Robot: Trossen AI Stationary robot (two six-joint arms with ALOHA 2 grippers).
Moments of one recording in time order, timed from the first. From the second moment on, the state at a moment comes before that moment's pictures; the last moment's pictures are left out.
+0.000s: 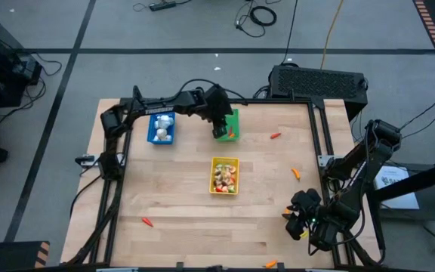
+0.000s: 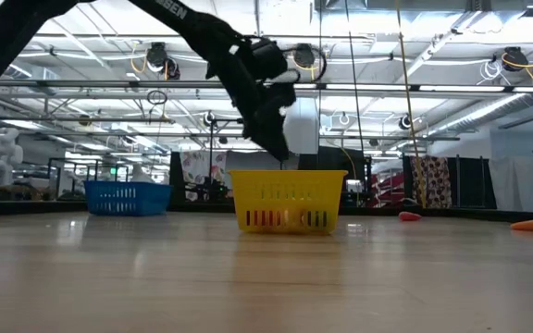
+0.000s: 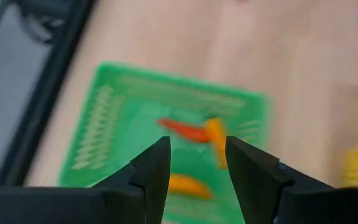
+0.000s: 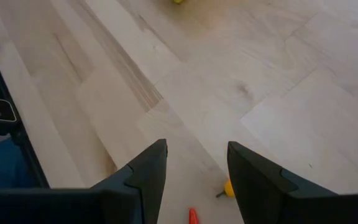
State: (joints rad) left arm 0.43 1.98 1.60 -0.56 0.13 0.19; right arm 1.01 1.38 0.92 -0.87 0.58 1.73
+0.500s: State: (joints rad) left arm 0.18 1.91 1.60 -0.58 0.28 0.30; right arm 0.99 1.38 0.92 -0.74 0.44 1.75
